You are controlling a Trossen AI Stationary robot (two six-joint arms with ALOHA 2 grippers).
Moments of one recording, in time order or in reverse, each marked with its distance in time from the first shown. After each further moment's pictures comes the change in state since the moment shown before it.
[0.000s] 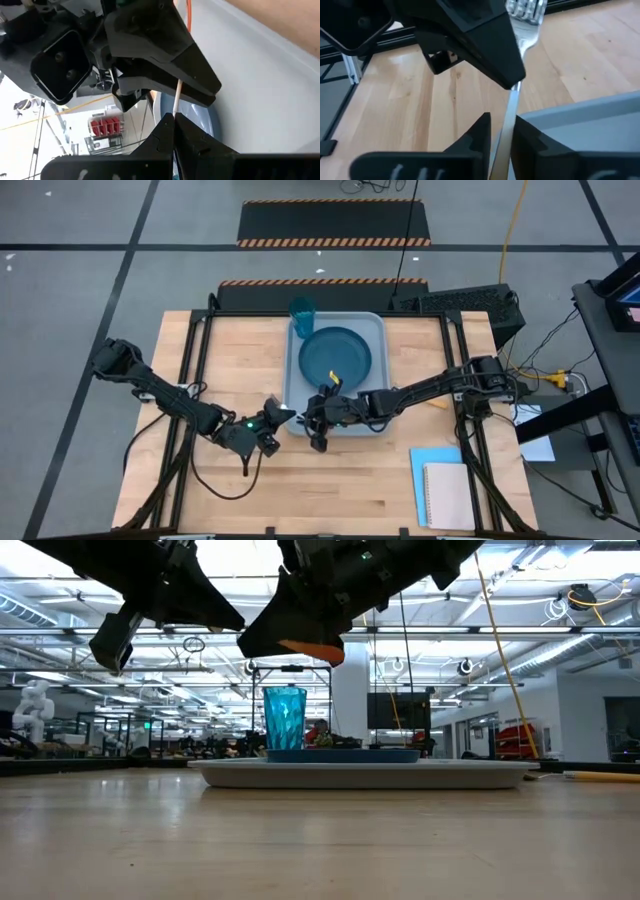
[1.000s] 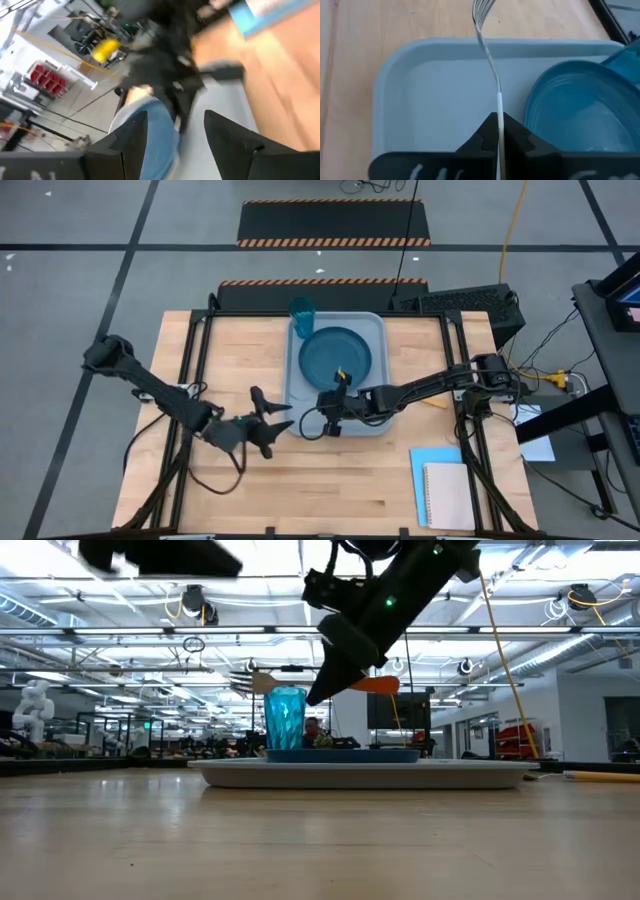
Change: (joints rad) left arm -0.033 -0.120 0.025 0.032 0.021 -0.699; right arm -0.019 -0.035 -0.001 -0.382 0.295 -0.210
